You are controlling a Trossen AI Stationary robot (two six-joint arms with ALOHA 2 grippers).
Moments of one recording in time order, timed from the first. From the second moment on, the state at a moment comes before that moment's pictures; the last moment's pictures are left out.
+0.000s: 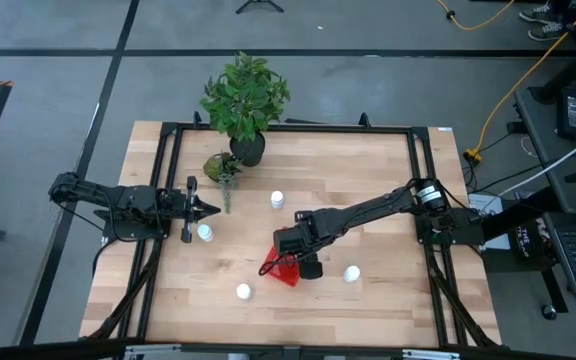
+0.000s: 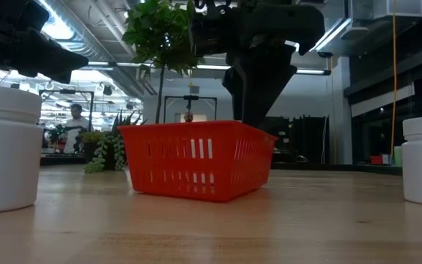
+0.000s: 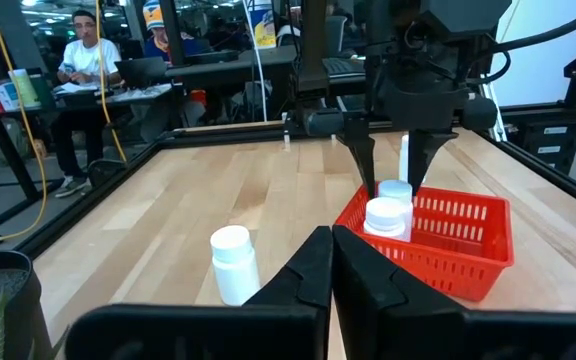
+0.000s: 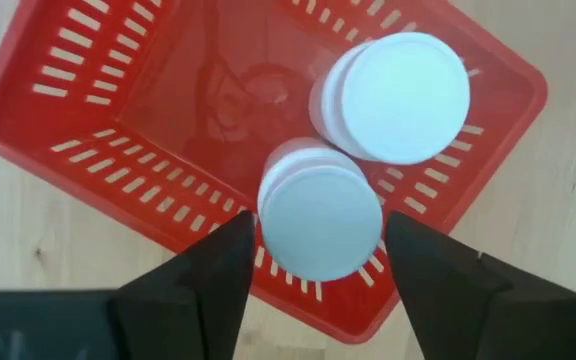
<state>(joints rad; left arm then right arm) -0.22 0.05 0.05 -0.09 -0.28 0.04 0.24 2.09 1.69 -0.96 0.05 0.13</state>
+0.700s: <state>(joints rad) -0.22 0.05 0.05 -0.09 -0.28 0.04 0.24 2.09 1.82 -1.05 0.07 0.18</state>
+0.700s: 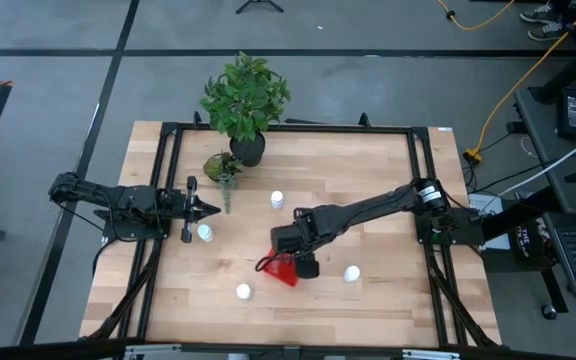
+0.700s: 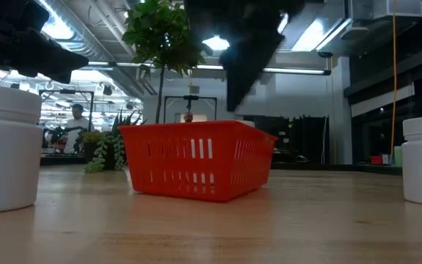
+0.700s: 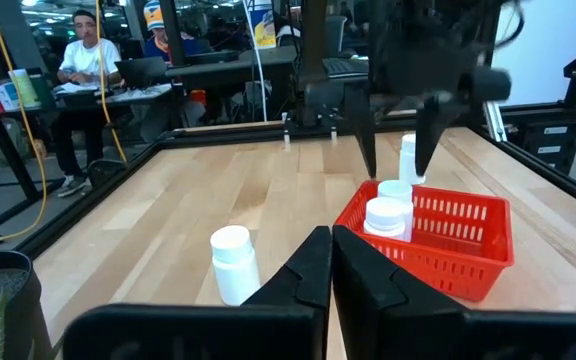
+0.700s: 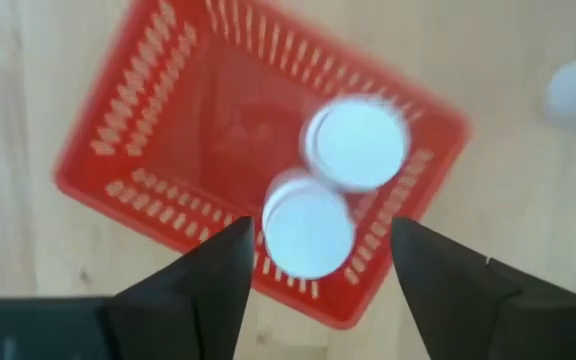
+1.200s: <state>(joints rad) -0.22 0.05 0.05 -0.09 -0.28 0.04 0.31 2.09 1.94 -1.57 0.09 0.48</state>
